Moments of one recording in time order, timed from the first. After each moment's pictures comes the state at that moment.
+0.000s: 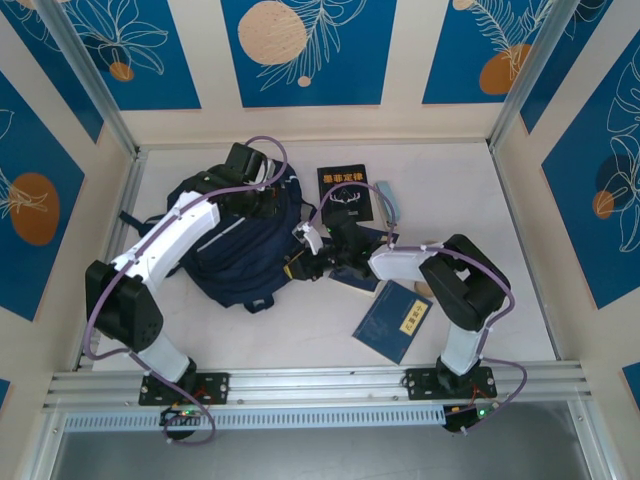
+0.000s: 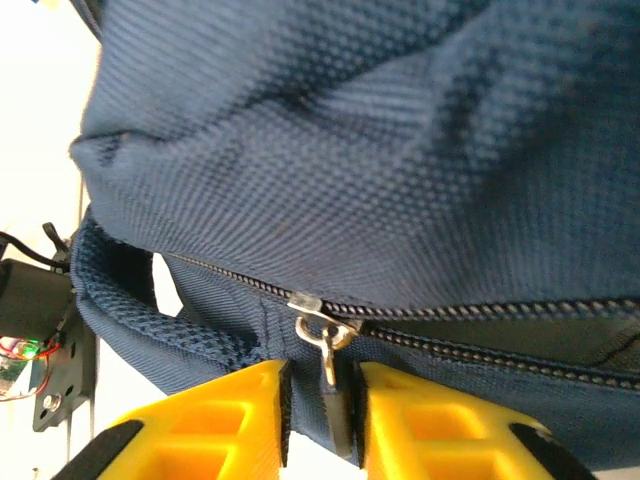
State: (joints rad) left arm -0.46 1.61 1.49 -0.83 0.04 -0.31; right arm 0.72 1.79 0.90 0.24 -0.66 0.24
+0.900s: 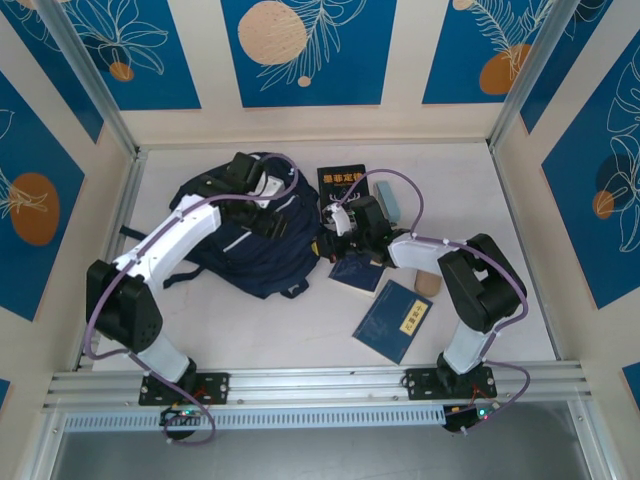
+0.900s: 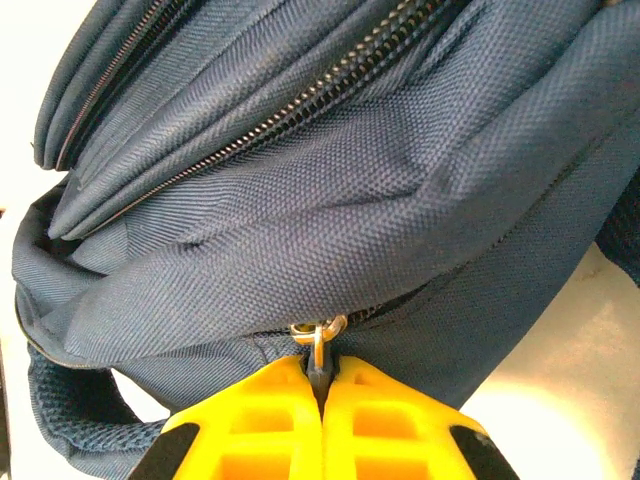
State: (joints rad) left arm -0.48 1.61 1.43 -0.92 0.09 0.02; right arm 0.54 1.72 0.91 0.09 -0.57 0.26
